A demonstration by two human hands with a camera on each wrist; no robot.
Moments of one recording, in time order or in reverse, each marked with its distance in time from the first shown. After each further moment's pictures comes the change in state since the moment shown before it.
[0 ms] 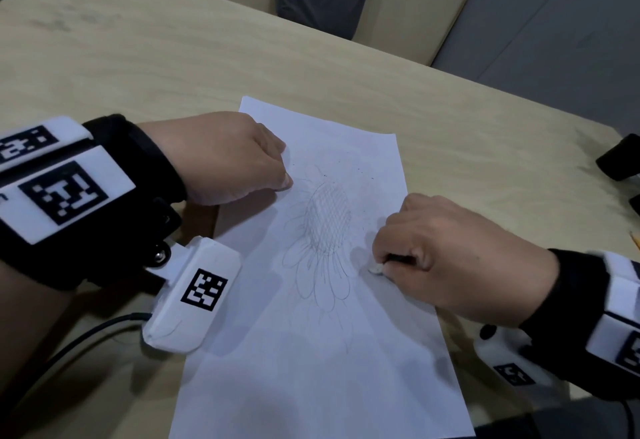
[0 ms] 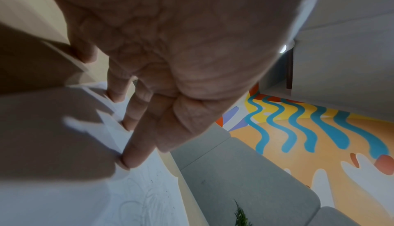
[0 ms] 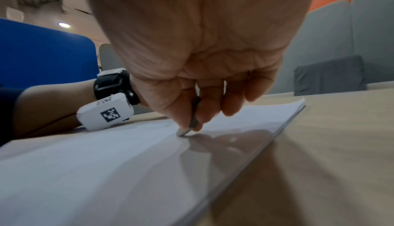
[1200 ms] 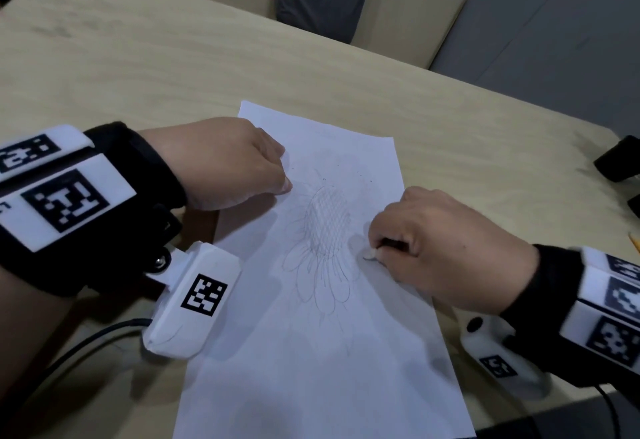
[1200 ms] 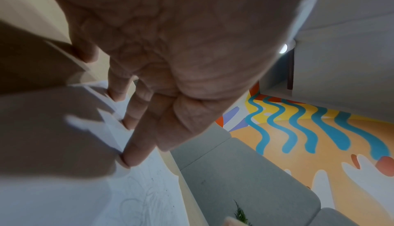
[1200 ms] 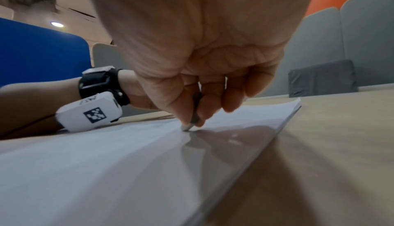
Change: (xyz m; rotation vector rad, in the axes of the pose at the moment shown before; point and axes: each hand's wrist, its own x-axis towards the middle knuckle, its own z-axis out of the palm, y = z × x) left_hand -0.001 0.001 0.000 -0.015 0.003 -0.014; right_hand 0.010 0.003 0.002 0.017 0.067 0.039
